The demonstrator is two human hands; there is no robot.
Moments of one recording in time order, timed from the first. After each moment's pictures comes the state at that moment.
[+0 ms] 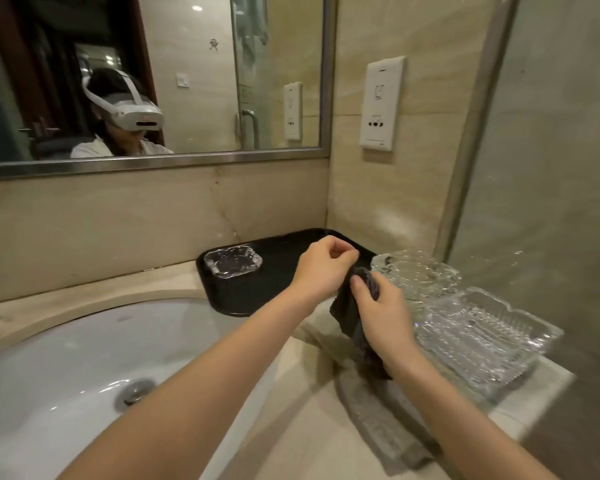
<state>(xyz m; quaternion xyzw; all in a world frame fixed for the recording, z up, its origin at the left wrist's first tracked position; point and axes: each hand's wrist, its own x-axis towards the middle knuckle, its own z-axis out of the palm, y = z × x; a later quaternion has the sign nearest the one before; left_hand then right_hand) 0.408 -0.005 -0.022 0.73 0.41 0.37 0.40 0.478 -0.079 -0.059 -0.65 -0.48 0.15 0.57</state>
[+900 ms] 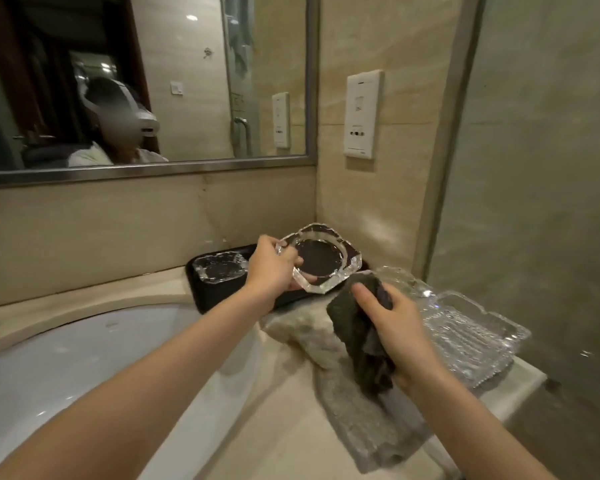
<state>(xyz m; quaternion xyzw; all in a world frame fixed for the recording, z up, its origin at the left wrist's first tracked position) 0.383 0.001 -0.012 0.56 0.44 0.47 0.52 0.496 -0.117 -0.046 -0.52 -0.39 0.35 0.67</state>
